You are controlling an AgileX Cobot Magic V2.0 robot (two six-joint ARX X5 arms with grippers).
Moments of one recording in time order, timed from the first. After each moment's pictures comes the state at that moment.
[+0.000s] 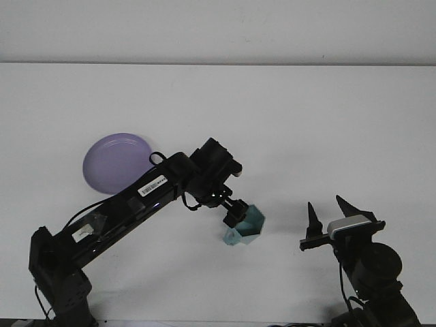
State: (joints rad) left arm -0.78 1.83 1.69 -0.89 0.35 -0.06; right arm 0.35 0.41 0.51 -0.31 0.11 0.02
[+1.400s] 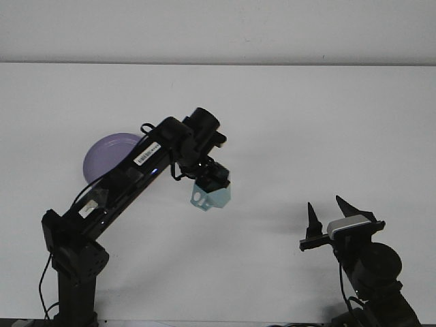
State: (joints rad) left arm -0.59 1.99 2.03 -1.20 0.17 0.02; right arm 0.35 0.41 0.51 -0.31 0.11 0.02
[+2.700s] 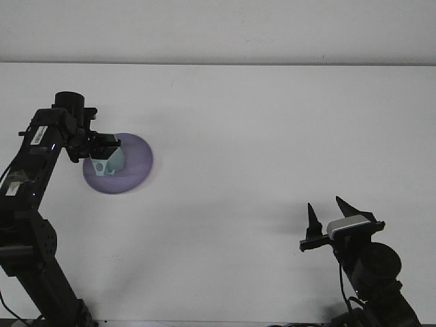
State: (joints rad) left arm 0.08 1.93 1.73 -0.93 0.05 0.08; right arm 0.35 0.41 0.51 -0.32 0.11 0.02
